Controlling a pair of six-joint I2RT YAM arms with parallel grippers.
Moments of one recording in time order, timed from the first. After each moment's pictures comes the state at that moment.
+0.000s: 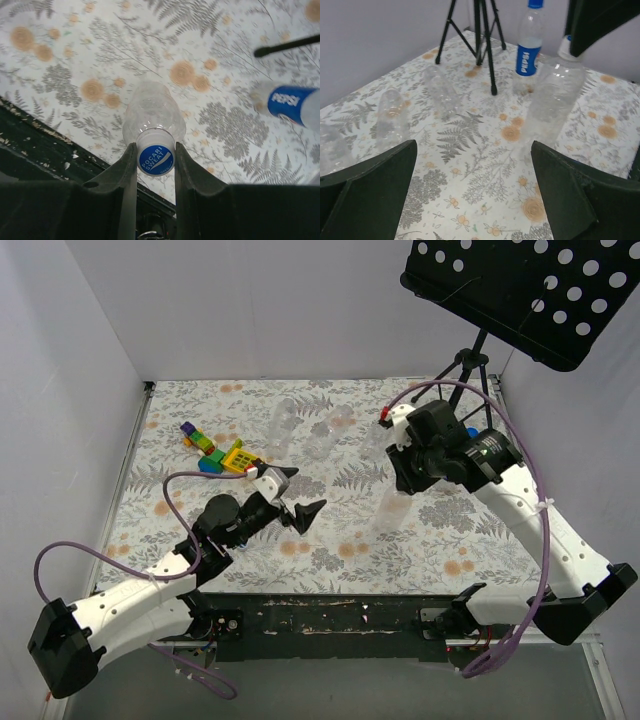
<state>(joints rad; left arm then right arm) -0.83 0.84 0.48 0.44 0.11 0.05 0.70 1.25 1.50 -1.15 0.00 -0.02</state>
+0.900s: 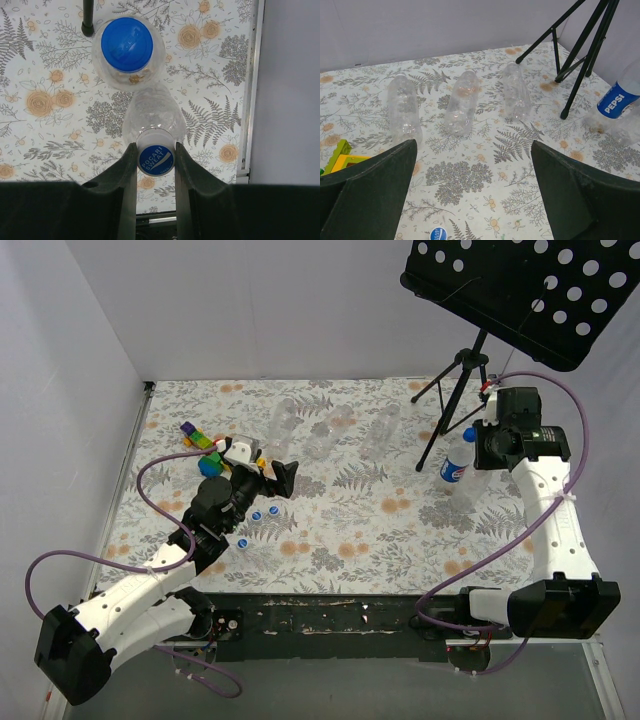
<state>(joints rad) -0.66 0.87 0.57 0.33 -0.20 -0.15 0.02 1.25 1.38 -1.04 0.10 -0.08</state>
